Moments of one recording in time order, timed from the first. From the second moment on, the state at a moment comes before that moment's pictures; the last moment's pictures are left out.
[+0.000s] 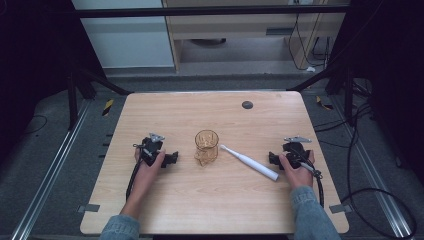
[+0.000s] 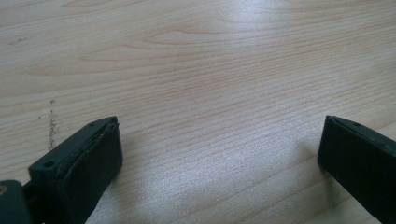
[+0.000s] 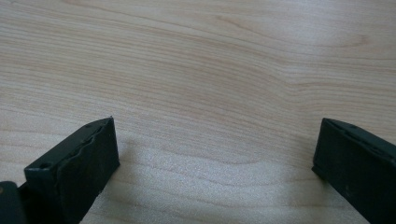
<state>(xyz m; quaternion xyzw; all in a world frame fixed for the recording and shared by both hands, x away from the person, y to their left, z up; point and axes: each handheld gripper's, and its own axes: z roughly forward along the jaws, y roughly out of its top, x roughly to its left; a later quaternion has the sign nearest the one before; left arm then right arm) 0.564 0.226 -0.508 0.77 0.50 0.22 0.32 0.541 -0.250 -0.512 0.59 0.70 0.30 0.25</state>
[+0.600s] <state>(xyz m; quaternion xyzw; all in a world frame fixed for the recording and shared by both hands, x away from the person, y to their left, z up) 0.563 0.228 -0.508 0.77 0.50 0.22 0.32 0.508 -0.253 -0.480 0.52 0.73 0.34 0.27</state>
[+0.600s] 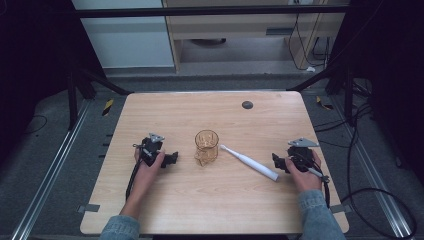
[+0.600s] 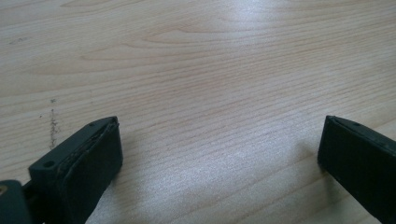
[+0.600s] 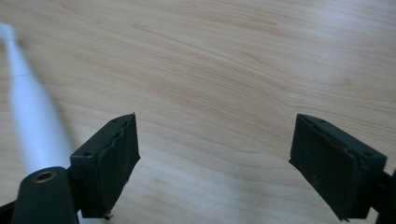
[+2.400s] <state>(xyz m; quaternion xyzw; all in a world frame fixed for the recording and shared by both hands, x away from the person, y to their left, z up) 0.565 0.229 -0.508 0.78 0.50 0.22 0.32 0.554 -0.139 -0.458 0.33 0.93 0.16 0.08</state>
